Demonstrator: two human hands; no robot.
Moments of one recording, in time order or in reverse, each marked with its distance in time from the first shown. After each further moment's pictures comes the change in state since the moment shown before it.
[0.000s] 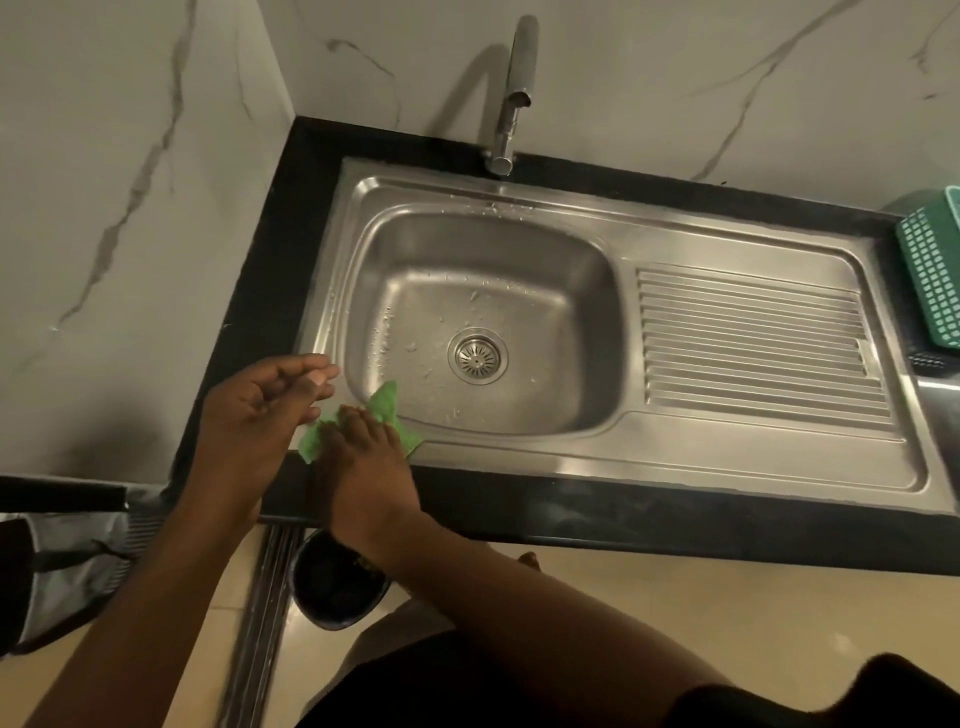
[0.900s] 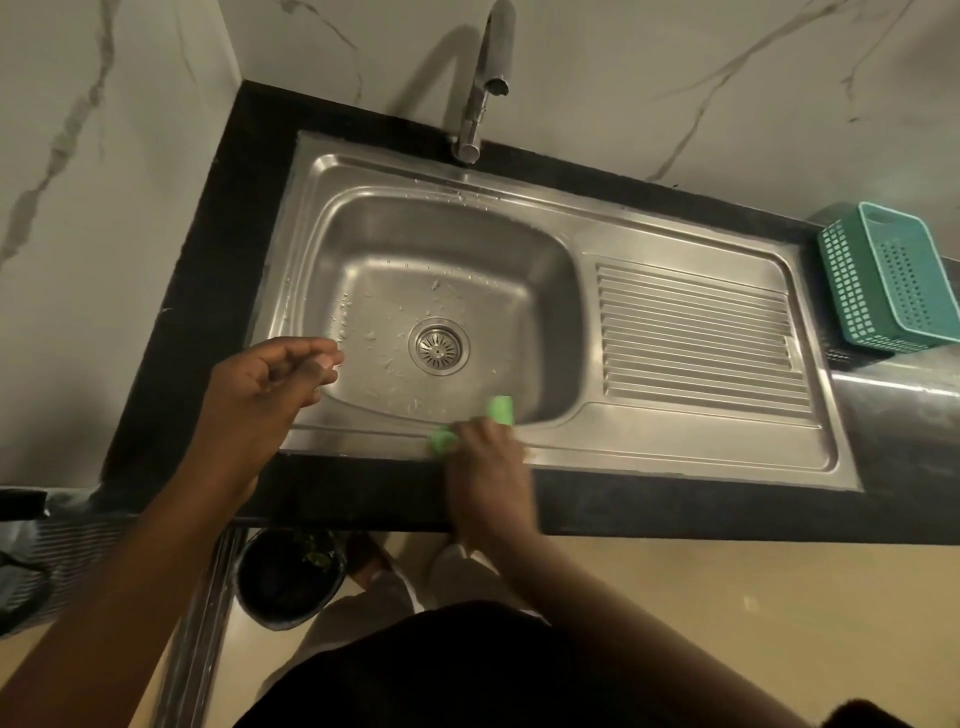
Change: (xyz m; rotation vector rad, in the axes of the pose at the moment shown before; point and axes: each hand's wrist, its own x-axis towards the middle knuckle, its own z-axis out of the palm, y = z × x) left_hand 0.025 -0.017 0.023 -0.136 -0.193 0.023; right_hand -0.076 0.110 -0.040 -0.152 0.306 0.368
